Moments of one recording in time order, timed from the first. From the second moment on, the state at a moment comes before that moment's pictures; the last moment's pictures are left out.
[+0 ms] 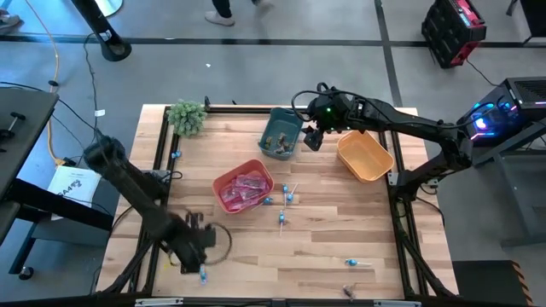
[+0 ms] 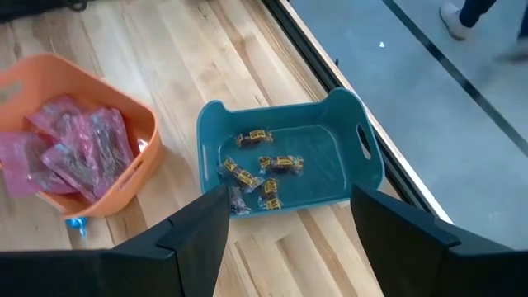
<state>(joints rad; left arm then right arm) -0.80 1.48 1.04 -0.91 -0.12 -0.87 -0.33 1.46 1.44 -0.78 0.15 0.05</state>
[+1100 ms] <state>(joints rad) 0.13 1.66 1.04 0.32 -0.19 -0.19 -0.37 1.28 1.45 -0.85 0.26 0.25</state>
